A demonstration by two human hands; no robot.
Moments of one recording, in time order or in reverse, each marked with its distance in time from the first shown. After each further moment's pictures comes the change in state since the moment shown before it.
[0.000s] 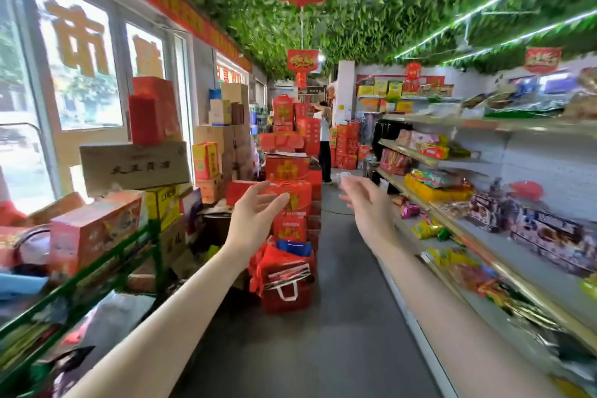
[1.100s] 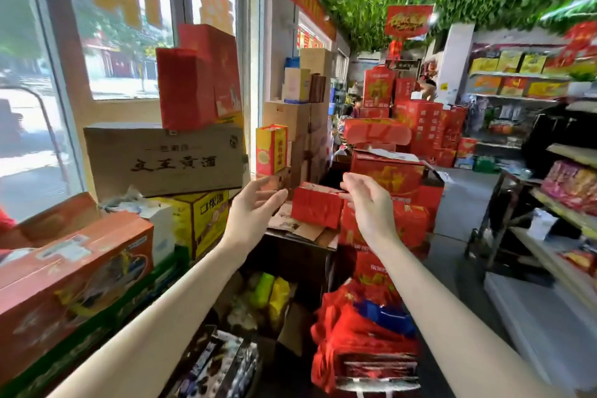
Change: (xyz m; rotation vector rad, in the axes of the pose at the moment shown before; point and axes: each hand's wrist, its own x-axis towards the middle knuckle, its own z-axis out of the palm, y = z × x) left_hand 0.630 -0.370 -0.133 0.111 0.248 -0.101; right_hand 0.536 0.329 0.488 0.138 -0.241 0.046
